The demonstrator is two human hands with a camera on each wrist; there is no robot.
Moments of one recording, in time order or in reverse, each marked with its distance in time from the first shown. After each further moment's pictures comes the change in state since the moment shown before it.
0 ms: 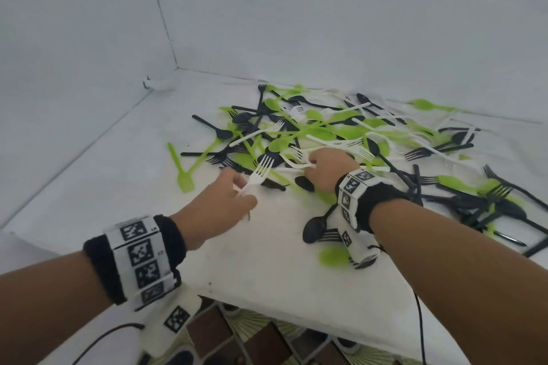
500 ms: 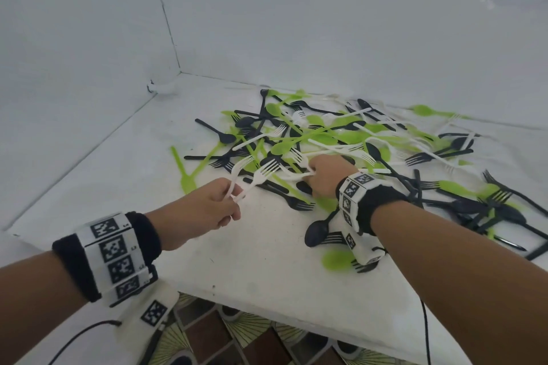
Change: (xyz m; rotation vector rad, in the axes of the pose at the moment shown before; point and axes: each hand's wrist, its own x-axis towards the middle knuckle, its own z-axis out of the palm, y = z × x) left_hand -0.003 -0.016 -0.032 -0.074 -0.183 -0.041; right_hand -0.002 -0.010 -0.003 -0.038 -0.091 0.001
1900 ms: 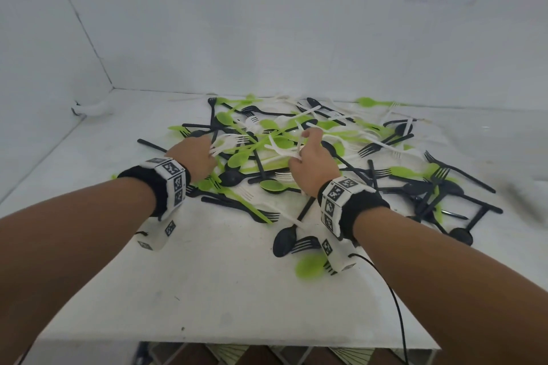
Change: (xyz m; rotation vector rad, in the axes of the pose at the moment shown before) left_hand 0.173 0.050 -0.025 0.904 0.298 0.290; right_hand -0.017 0.027 -0.002 0.492 0.523 0.133
